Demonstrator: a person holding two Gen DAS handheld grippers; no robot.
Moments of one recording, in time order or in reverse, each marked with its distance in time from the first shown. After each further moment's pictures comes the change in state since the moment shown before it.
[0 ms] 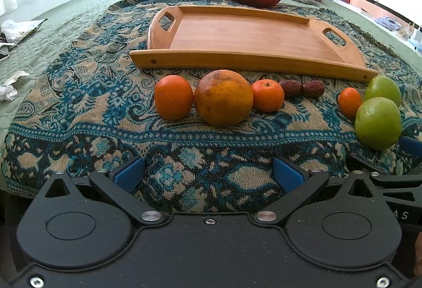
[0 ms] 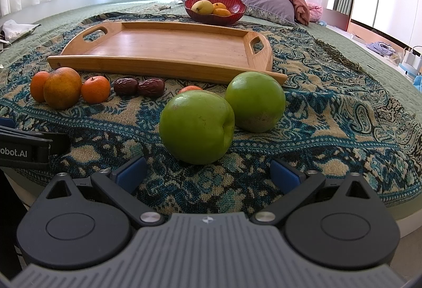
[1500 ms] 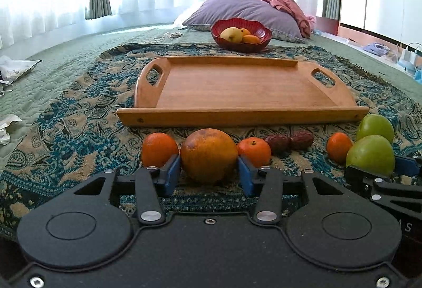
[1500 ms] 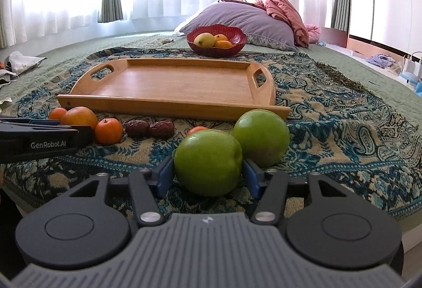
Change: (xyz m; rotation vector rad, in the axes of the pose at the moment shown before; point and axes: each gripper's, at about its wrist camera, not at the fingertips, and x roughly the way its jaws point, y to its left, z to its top) left arm -0.003 -0.010 0.015 0.040 -0.234 -0.024; right arm -0.012 0.000 0.008 0.054 -0.153 0.036
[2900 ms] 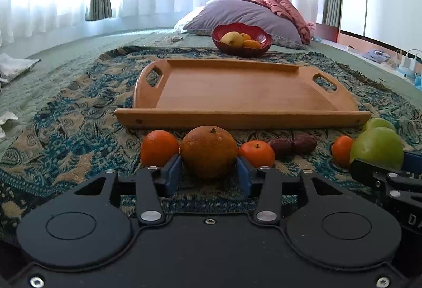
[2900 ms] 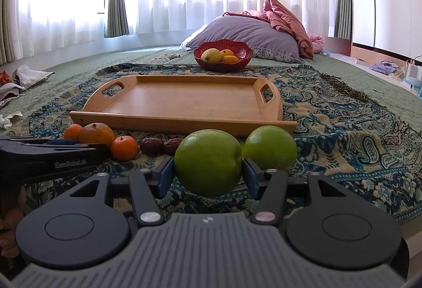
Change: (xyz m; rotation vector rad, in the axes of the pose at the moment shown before) left arm 0.009 0.003 -0.004 -0.013 -0.032 -0.009; right arm -0.011 0.005 0.004 0.017 -0.065 0.036
